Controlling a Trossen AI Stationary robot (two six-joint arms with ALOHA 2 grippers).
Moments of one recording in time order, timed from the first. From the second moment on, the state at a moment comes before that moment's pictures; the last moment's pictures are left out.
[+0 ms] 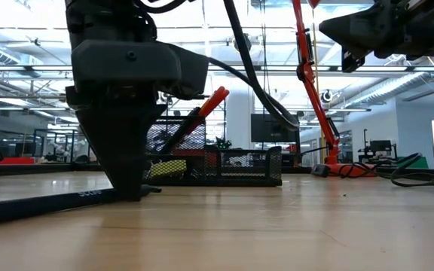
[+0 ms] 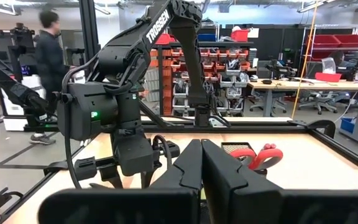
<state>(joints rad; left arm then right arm) -0.41 2.15 1.43 -0.85 -0.13 -0.89 0.30 0.97 0.14 0.93 0.26 0.00</state>
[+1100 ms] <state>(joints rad) -0.49 2.15 1.42 -0.74 -0.24 -0.57 0.30 0.97 0.14 0.91 0.26 0.03</state>
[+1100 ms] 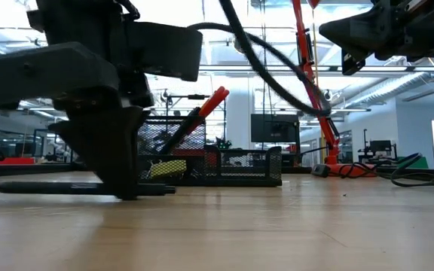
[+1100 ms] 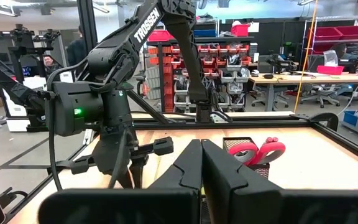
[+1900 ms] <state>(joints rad) -0.37 1.69 1.22 -0.14 -0.43 0.11 0.32 0.97 0.14 0.89 0.26 0.05</state>
